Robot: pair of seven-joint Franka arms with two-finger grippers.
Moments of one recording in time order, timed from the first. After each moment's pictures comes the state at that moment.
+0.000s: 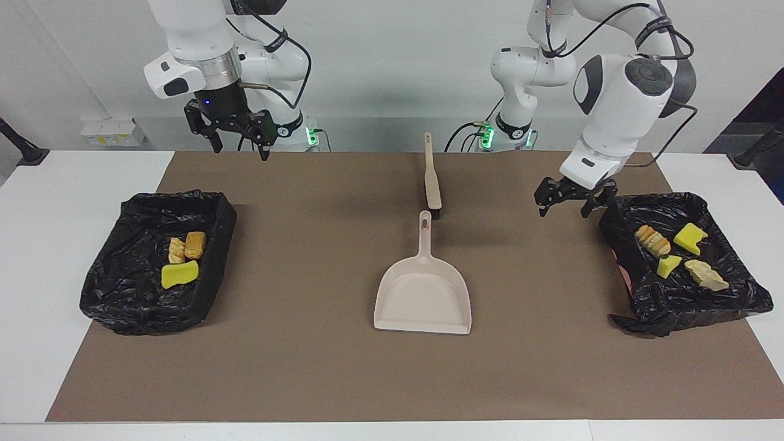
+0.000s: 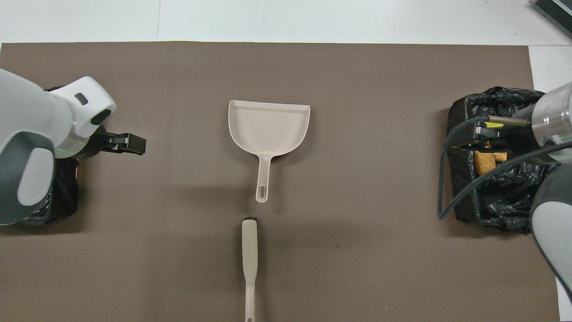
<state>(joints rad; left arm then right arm) -0.15 0.02 0.00 -1.83 -0.01 1.86 -0.03 0.04 0.00 0.11 -1.48 -0.04 1.47 0.36</state>
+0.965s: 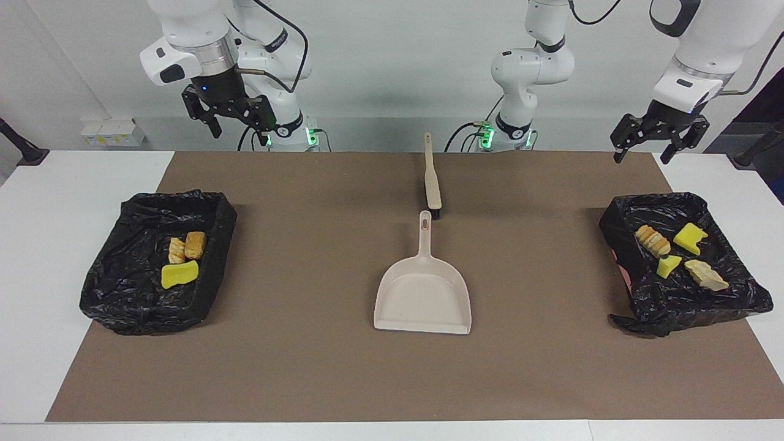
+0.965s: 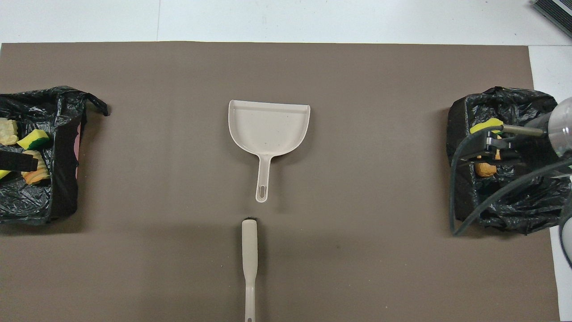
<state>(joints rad) 0.00 -0.14 0.01 -1.71 0.03 1.65 0.15 0.03 -0.01 0.11 -1.46 -0.01 1.40 0.35</state>
